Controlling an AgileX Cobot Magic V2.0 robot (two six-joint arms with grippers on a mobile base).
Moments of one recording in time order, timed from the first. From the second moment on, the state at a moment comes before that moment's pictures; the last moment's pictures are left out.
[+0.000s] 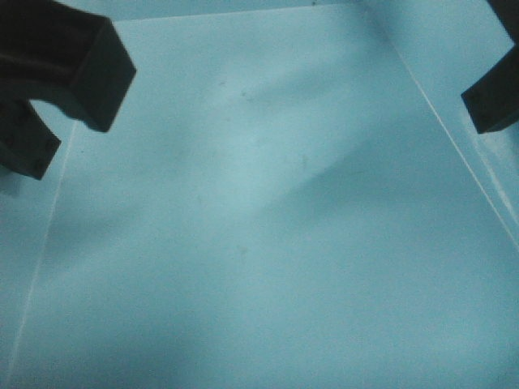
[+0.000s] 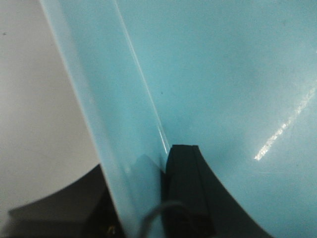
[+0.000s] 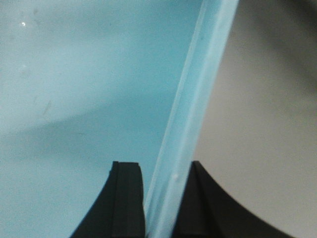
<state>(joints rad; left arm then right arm) -1.56 1.21 -0.83 0.90 1.20 -1.50 1.43 0.97 -0.72 -0.87 1.06 1.29</state>
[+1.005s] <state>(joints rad) -1.56 1.21 -0.83 0.90 1.20 -1.50 1.43 0.97 -0.72 -0.87 1.06 1.29</state>
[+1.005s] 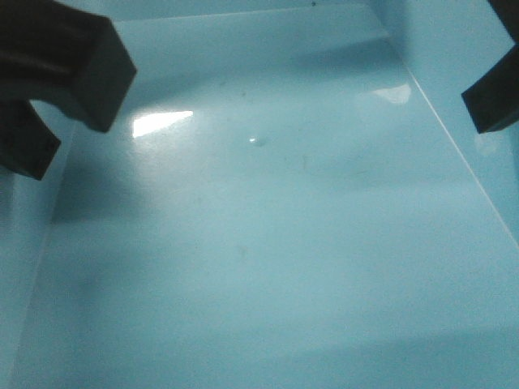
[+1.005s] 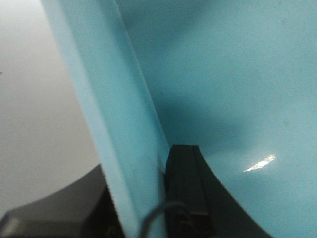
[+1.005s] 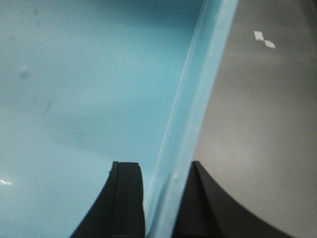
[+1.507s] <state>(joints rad) -1.56 1.21 -0.83 0.90 1.20 -1.50 1.43 0.97 -0.72 -0.87 1.06 1.29</state>
